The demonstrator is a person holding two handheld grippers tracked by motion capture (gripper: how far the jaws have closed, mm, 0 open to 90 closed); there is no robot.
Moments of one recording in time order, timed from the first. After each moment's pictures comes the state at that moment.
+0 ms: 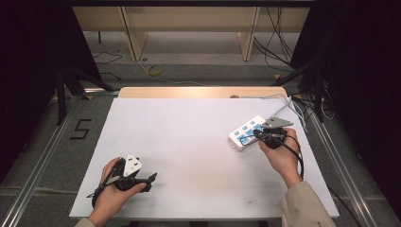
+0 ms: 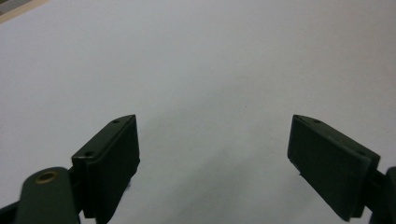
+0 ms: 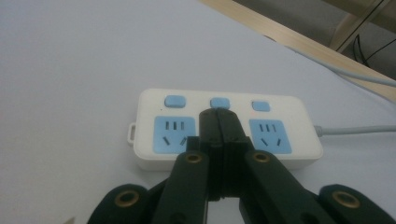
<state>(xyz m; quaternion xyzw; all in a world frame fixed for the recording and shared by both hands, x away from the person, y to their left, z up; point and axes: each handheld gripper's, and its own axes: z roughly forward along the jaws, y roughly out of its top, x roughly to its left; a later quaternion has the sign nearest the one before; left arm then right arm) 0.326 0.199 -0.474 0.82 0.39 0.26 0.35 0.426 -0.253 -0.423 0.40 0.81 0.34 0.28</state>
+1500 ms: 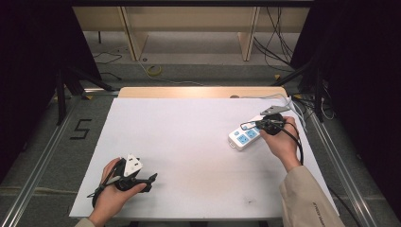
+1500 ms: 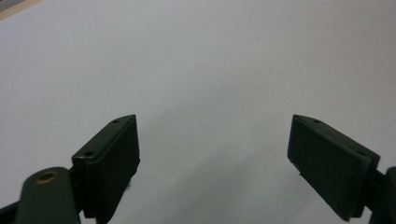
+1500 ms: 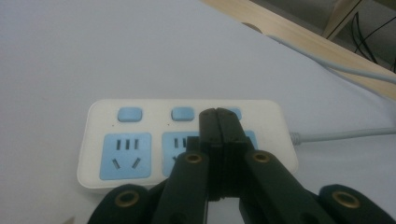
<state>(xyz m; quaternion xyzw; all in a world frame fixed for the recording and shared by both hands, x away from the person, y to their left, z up) 0.326 0.198 -0.475 0.82 0.38 0.25 0.35 0.470 -0.260 -0.419 0.42 0.81 0.31 0.26</state>
